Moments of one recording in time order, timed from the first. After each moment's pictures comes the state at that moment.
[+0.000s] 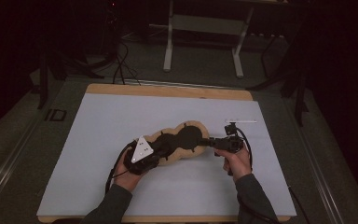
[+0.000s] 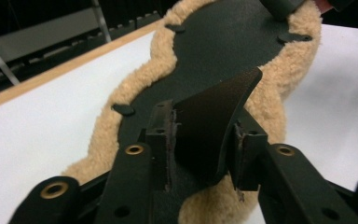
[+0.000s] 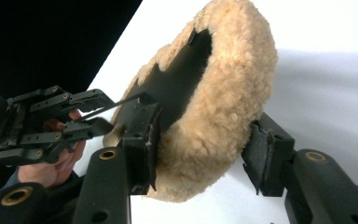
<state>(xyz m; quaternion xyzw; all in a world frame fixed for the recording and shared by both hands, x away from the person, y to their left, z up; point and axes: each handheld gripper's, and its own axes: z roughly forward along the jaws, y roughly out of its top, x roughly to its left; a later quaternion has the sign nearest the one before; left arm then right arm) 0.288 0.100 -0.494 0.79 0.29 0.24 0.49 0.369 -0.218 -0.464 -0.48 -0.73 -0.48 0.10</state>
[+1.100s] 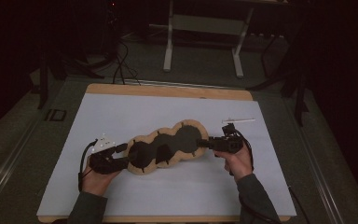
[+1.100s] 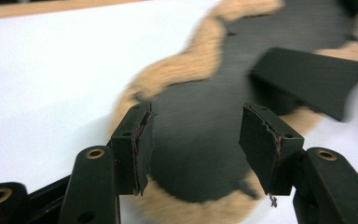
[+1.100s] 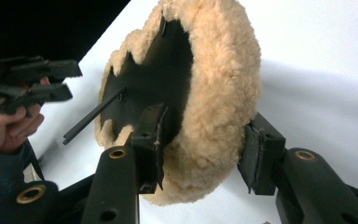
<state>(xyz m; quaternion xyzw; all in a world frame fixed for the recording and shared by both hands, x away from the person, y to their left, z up) 0.281 0.197 -0.493 0.74 0.44 0.16 0.48 0.361 -0.210 -0.452 -0.44 -0.77 -0.46 0.04</state>
